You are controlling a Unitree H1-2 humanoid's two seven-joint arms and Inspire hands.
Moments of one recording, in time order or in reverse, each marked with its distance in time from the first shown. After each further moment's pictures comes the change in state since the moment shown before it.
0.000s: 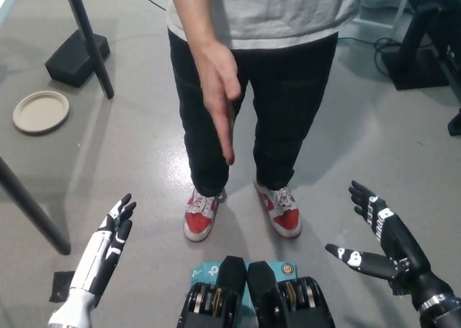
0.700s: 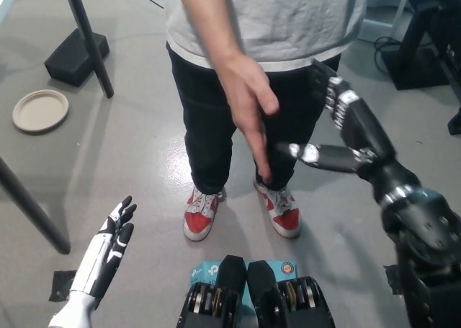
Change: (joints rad) left_arm 0.004 -0.002 0.000 -0.001 0.020 -0.013 0.000; right_arm -0.384 0.086 0.040 -0.088 -0.044 0.277 -0.031
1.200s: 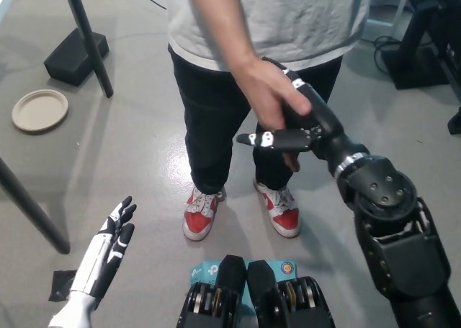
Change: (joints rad) left_arm 0.000 -0.001 0.001 0.000 0.007 0.000 0.000; right_arm -0.142 0.045 0.067 0.224 -0.059 0.040 -0.004
